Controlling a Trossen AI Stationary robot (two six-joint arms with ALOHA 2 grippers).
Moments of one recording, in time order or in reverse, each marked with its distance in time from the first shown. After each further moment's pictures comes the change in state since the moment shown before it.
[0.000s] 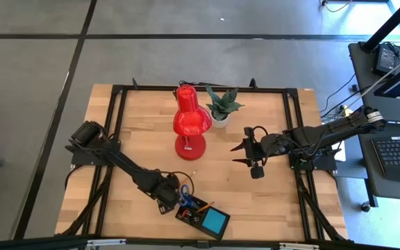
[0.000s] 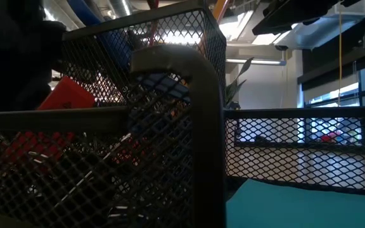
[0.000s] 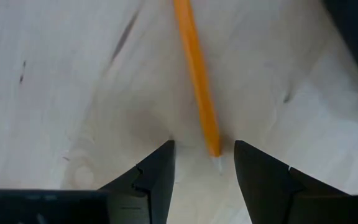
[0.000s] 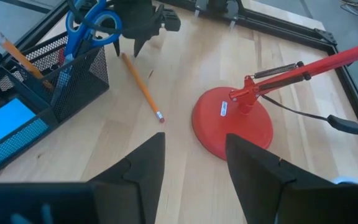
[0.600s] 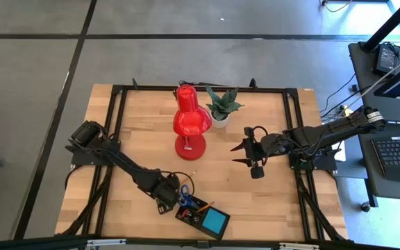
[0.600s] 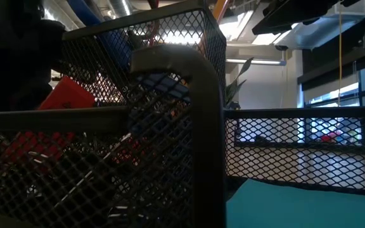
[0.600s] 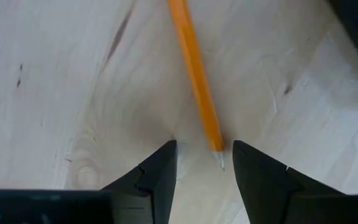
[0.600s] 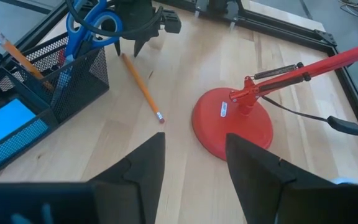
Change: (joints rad) left arm 0.004 -0.004 -0.001 -0.009 0.019 0.052; right arm 0.000 0.000 0.000 0.002 0.000 -0.001
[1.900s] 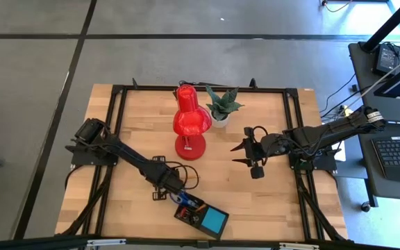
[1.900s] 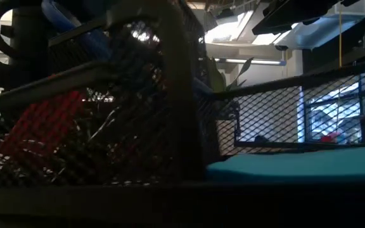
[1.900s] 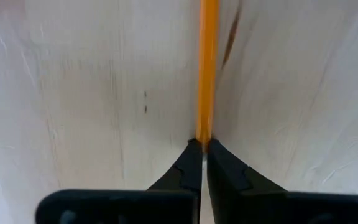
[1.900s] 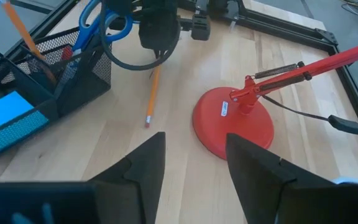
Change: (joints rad) left arm 0.121 0.026 0.001 -0.212 -0.053 0.423; right arm 0.000 0.000 0.000 0.000 -0.001 0.001
